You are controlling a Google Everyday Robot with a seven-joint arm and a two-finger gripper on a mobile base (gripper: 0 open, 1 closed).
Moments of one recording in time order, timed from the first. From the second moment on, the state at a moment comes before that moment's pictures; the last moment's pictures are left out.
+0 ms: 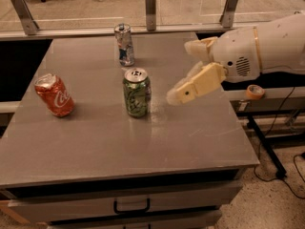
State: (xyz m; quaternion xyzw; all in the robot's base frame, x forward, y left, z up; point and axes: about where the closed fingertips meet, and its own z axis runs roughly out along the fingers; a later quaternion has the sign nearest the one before) arm 0.488 -0.057 0.977 -0.49 0.69 0.31 0.43
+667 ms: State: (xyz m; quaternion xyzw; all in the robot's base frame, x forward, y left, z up) arm 0.506 -0.036 0.944 -0.51 0.65 0.33 0.44
